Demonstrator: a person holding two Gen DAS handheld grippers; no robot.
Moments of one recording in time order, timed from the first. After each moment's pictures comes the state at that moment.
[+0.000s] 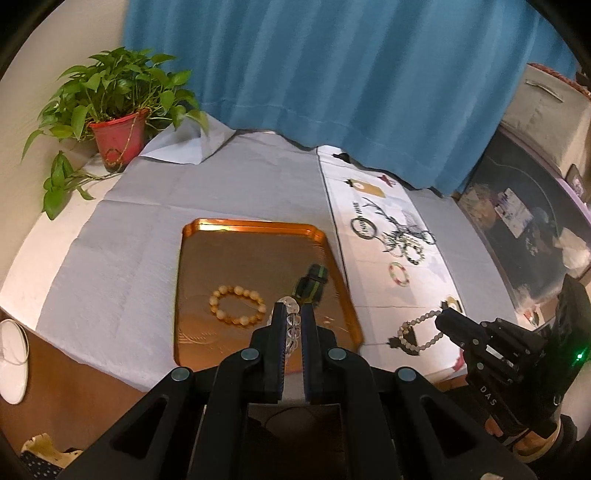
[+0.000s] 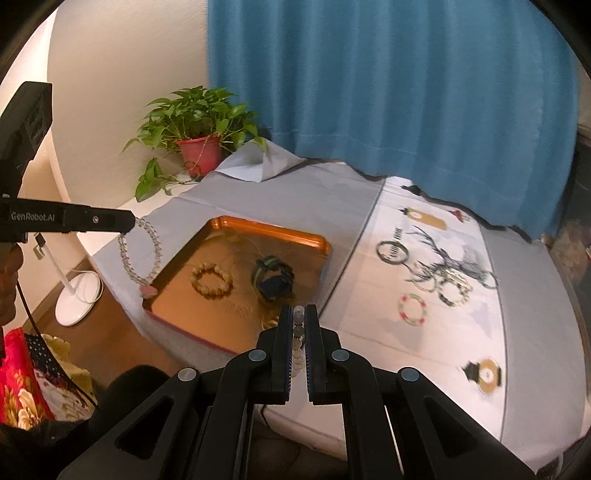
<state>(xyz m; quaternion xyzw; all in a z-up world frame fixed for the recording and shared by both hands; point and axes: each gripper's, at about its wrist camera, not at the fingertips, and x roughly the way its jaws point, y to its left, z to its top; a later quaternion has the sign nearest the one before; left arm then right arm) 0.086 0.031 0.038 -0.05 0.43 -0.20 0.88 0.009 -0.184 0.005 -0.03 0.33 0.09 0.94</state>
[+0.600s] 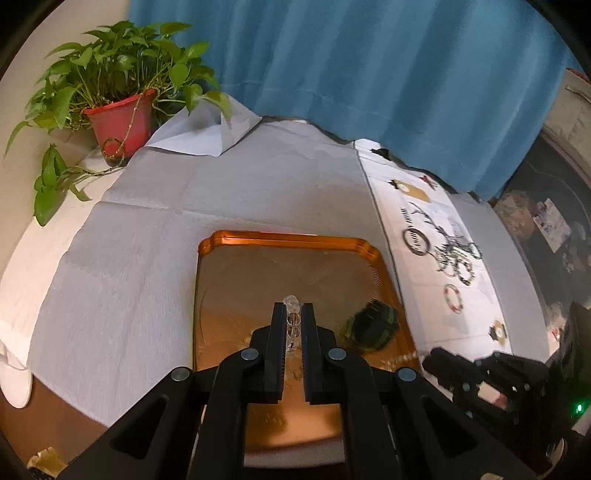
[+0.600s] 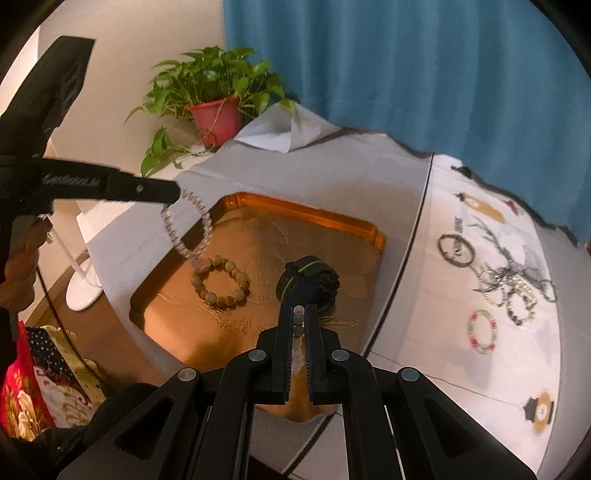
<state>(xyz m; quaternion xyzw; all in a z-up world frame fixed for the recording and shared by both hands) 0.183 0.036 -0.015 -0.04 0.45 -0.17 0.88 0.101 -0.141 -0.054 -0.03 0.38 0.14 0.91</state>
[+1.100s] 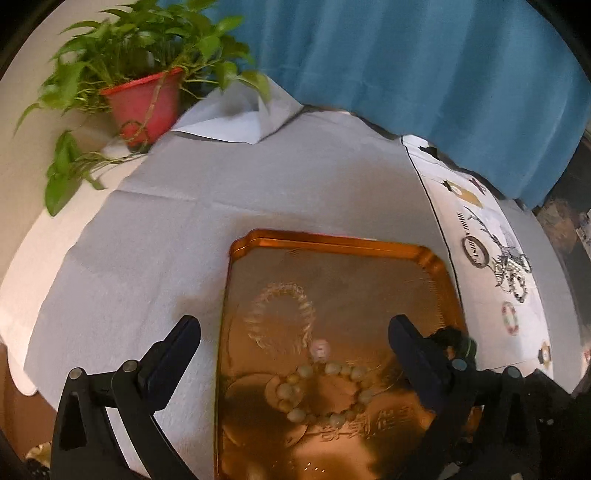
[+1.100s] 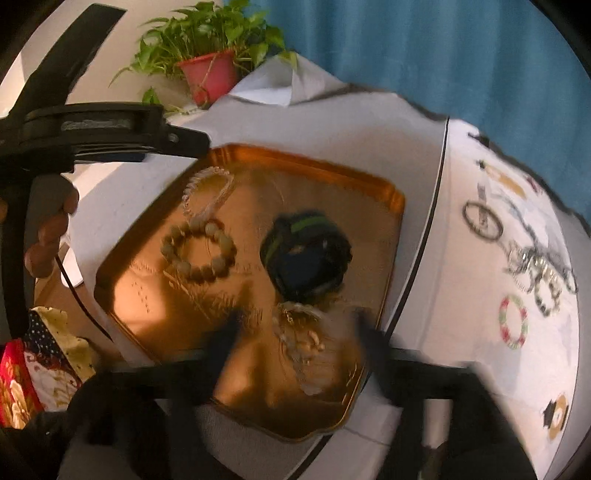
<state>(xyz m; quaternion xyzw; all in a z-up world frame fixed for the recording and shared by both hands) 0.216 0.042 -0.061 -0.03 0.45 -0.10 0.89 0.130 -0.135 -0.098 -0.05 0.44 0.14 0.89</state>
